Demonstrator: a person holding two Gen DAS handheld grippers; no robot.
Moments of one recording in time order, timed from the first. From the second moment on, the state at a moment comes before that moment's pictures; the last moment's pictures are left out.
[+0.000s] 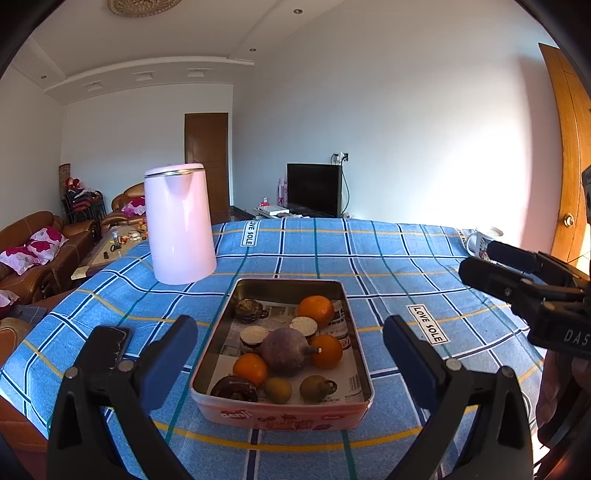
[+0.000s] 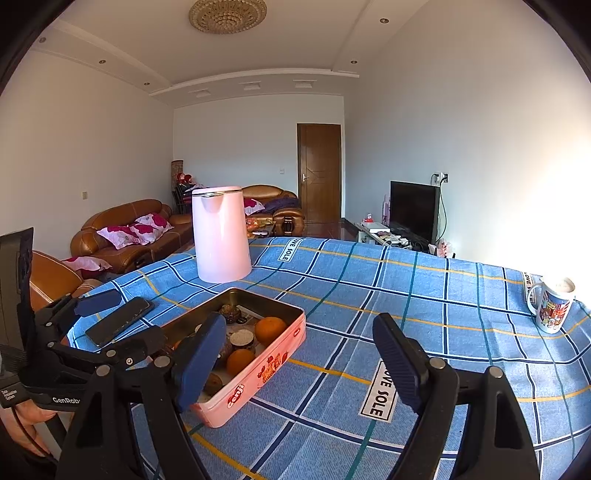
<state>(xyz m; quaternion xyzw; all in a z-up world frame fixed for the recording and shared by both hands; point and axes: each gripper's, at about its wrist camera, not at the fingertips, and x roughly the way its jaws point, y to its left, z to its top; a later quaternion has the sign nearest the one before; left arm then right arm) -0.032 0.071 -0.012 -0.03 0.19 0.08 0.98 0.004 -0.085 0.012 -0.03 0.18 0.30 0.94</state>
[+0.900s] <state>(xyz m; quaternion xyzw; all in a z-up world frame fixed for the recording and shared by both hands) -0.033 0.066 -0.007 -0.03 0.18 0.09 0.98 0.003 -0.090 0.004 -0.03 0.18 0.30 0.94</state>
